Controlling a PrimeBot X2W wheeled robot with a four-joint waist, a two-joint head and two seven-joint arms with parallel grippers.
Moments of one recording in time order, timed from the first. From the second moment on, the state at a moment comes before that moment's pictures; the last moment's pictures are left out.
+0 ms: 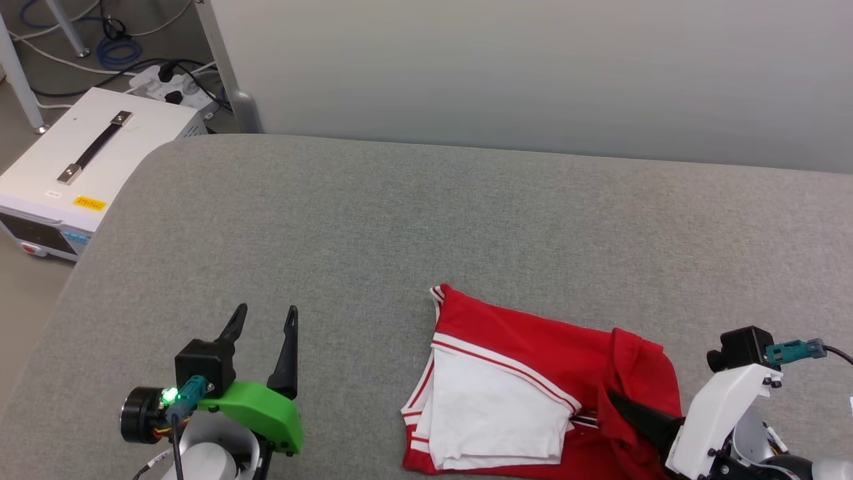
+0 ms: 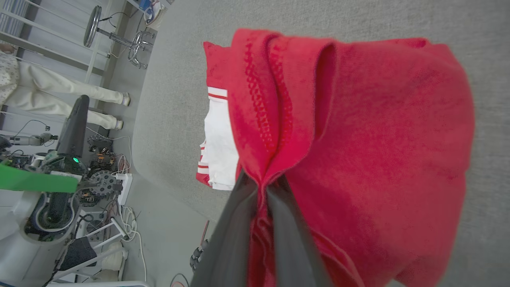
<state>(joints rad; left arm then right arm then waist) -0.17 0.39 -0.46 0.26 -0.52 0.19 -0.26 0.05 -0.05 -0.05 -0.11 0.76 0.13 0.88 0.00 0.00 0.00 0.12</state>
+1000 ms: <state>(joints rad) -0.17 0.37 -0.43 0.28 -0.49 0.16 -0.26 -0.37 -0.05 0.43 0.59 1.12 0.13 0.31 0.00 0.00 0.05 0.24</state>
